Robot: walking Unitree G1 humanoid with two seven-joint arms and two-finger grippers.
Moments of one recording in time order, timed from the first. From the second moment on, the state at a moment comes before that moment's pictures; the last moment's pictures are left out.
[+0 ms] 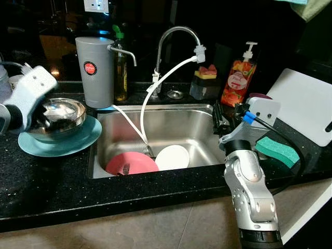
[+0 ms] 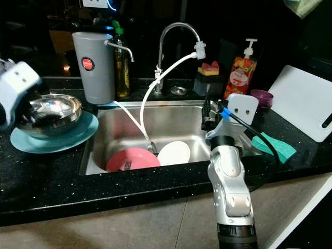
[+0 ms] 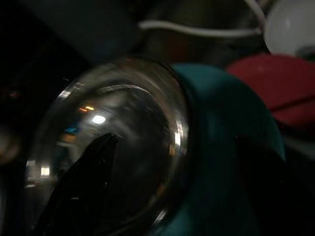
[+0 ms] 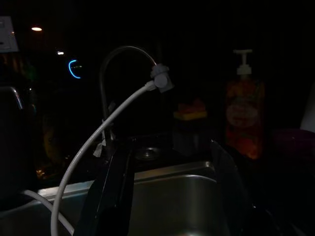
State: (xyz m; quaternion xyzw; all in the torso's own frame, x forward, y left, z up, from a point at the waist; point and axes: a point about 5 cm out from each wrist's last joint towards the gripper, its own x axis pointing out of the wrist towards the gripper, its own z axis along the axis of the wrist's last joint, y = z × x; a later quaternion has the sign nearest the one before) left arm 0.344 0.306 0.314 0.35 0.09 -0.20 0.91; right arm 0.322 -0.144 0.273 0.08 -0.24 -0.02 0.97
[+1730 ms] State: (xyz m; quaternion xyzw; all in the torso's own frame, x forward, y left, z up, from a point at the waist) left arm 0.373 0.232 0.289 0.74 -0.15 -0.11 0.64; right arm 0.330 -0.132 0.285 0.07 -0.24 0.03 0.97
